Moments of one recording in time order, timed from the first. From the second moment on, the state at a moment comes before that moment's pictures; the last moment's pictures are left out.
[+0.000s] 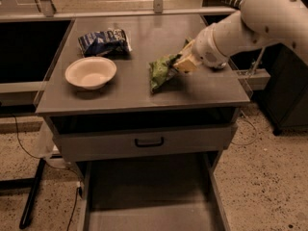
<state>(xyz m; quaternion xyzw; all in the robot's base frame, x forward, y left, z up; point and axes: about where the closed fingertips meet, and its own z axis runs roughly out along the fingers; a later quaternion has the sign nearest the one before) 0.649 -0.083 0.892 -0.56 0.72 0.11 0.39</state>
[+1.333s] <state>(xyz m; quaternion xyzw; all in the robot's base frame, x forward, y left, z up) 0.442 -0.106 0.863 -0.54 0.74 0.09 0.39</state>
